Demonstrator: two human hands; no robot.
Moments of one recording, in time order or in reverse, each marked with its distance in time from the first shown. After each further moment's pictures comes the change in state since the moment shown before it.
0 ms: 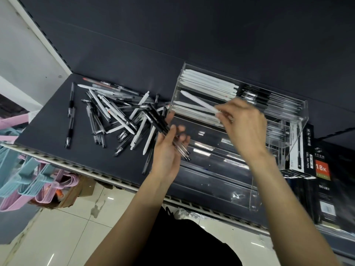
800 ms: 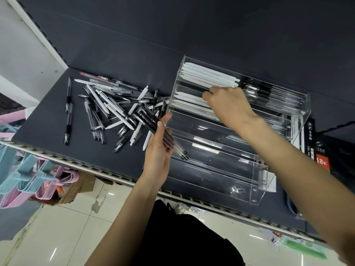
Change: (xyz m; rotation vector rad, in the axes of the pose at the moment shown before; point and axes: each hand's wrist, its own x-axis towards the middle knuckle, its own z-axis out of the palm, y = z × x) left_hand -0.016 0.012 -0.015 0.347 0.097 -0.014; right_hand 0.048 0.000 0.023 -0.668 -0.404 -0.390
